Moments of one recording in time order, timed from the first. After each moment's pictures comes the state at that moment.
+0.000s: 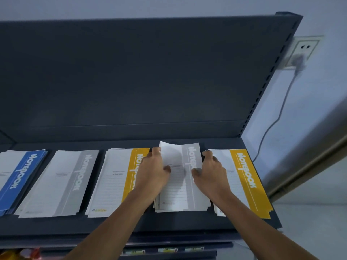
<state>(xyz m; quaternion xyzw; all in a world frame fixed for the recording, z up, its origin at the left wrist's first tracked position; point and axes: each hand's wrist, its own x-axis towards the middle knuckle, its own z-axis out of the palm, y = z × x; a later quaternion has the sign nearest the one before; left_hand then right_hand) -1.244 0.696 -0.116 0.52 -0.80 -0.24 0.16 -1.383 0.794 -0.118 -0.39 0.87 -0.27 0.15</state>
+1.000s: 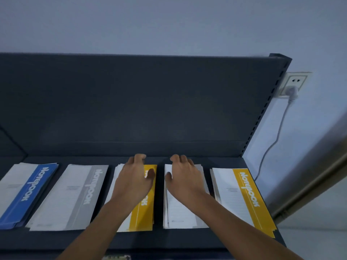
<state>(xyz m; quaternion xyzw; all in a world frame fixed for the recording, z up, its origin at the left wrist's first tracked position) -1.177 0.661 -0.080 0.51 -0.81 -0.18 0.23 -1.311 0.743 -0.062 -0.55 0.81 -0.21 0.03</state>
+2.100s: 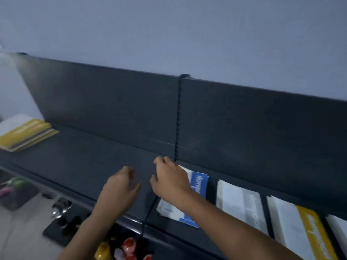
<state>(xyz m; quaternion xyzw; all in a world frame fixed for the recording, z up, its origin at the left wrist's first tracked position) -0.654 0.519 -0.037 0.65 -0.70 -0.16 0.26 -0.821 0.523 -0.001 -0.75 0.63 -0.18 0.10</state>
